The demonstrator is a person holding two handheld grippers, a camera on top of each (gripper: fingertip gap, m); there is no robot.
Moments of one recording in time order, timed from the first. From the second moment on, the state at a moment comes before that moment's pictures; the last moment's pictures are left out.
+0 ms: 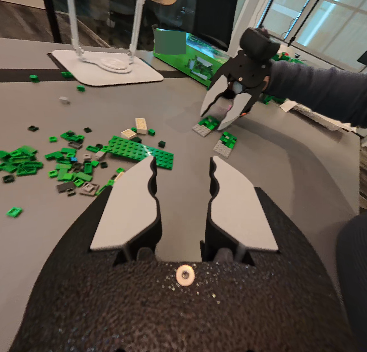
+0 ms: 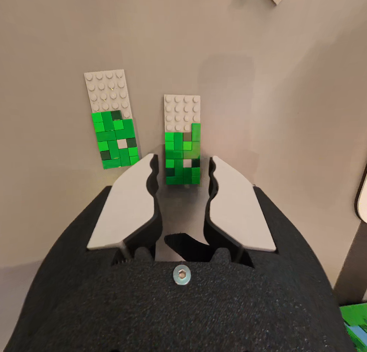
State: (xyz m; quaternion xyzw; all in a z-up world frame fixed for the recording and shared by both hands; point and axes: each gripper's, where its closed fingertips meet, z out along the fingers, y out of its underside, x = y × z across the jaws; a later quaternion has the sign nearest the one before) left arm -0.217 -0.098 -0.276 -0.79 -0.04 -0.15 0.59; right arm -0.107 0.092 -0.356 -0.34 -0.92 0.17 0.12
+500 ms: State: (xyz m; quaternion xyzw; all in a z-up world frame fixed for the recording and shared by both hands) left arm -0.366 -0.106 -0.286 -0.78 -0.13 0.08 0.60; right arm -0.153 -0.001 -0.269 -0.48 -0.67 0.40 0.40
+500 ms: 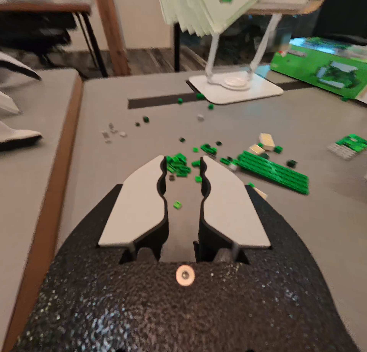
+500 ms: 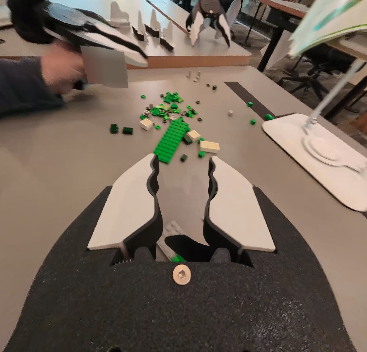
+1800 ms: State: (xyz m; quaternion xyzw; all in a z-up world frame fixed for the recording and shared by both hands) left arm -0.401 -0.099 -0.243 -0.65 -0.12 0.17 0.73; right arm -0.347 -0.016 -0.352 -0.68 -0.72 0.13 0.05
